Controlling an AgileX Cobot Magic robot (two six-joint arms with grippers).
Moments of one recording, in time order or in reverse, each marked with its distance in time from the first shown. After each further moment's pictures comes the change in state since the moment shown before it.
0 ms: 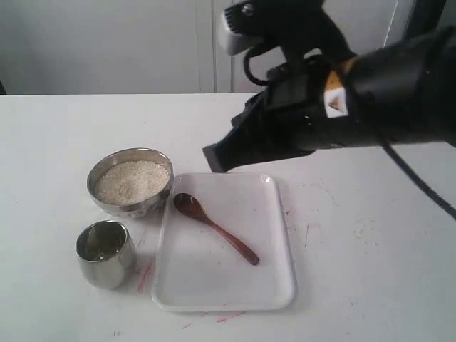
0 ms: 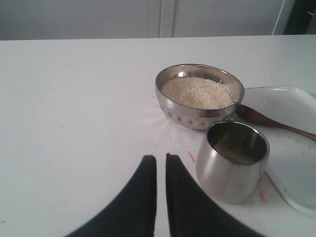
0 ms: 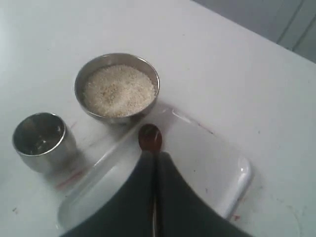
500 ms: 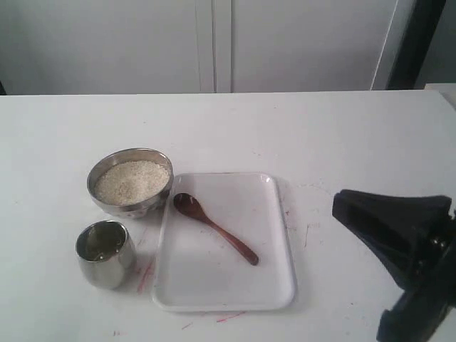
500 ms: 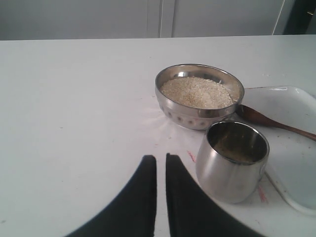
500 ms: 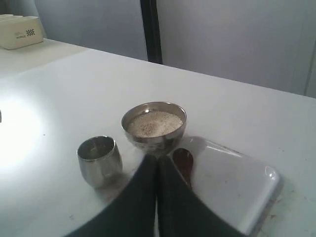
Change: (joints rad) left arm 0.000 0.000 0.000 0.000 0.000 0.000; right arm 0.000 -0.660 0.674 0.030 -0.431 0.095
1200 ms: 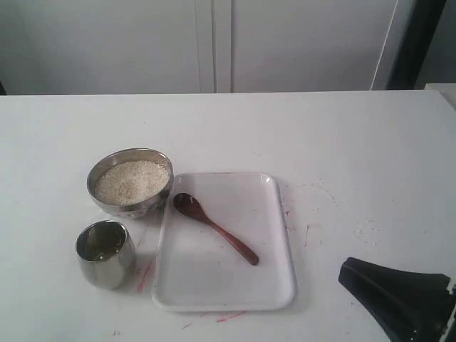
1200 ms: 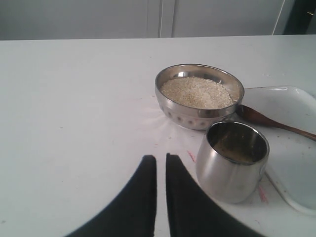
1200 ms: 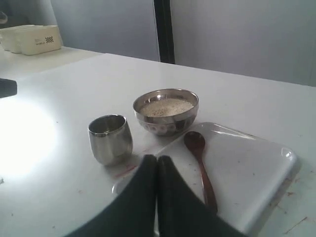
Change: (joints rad) left arm 0.000 0.000 0.000 0.000 0.000 0.000; right arm 0.000 -0.063 0.293 0.004 -0.305 0.001
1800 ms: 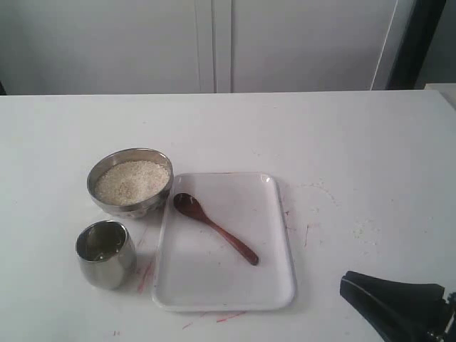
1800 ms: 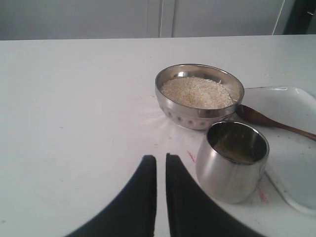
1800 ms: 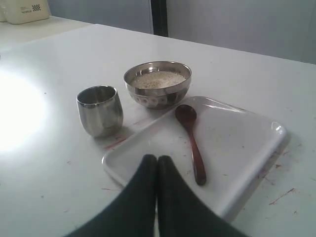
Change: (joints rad) left arm 0.000 0.000 0.000 0.000 0.000 0.000; right arm 0.000 0.000 0.000 -0.004 0.093 -0.028
